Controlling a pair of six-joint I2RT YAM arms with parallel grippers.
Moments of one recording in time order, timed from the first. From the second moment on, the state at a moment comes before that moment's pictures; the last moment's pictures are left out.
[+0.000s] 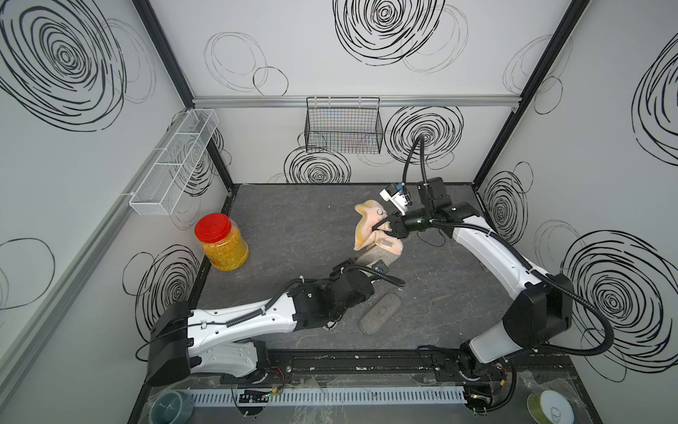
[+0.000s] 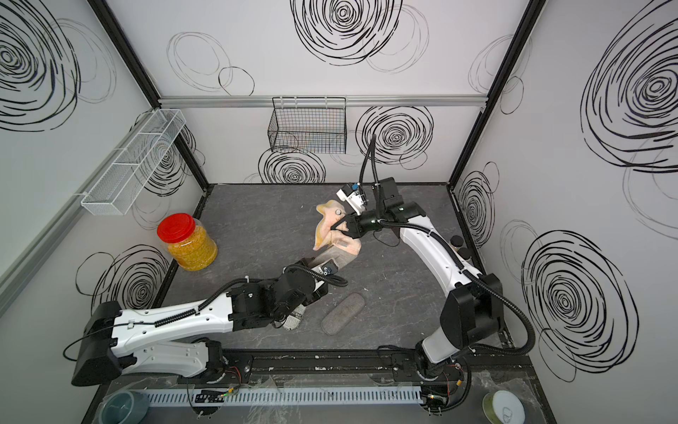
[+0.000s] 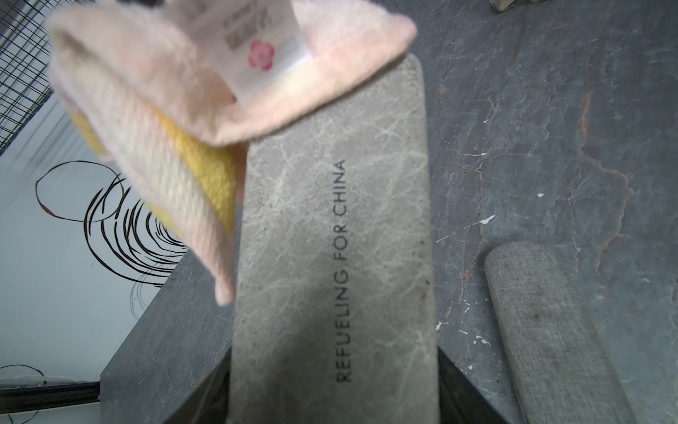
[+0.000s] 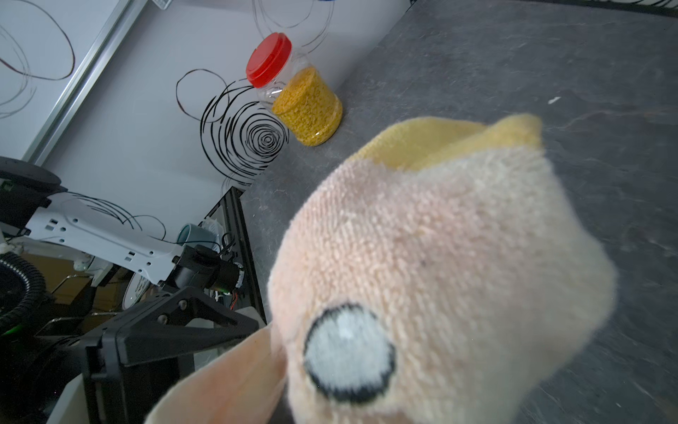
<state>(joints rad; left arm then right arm) -1.18 1.24 0.91 -0.32 -0.60 0.18 0.40 1.53 1.40 -0.66 -0.88 -0.05</state>
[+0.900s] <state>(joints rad) -1.21 1.20 0.87 -0.32 -0.64 0.17 0.54 1.56 1.42 -0.66 -0.82 -0.02</state>
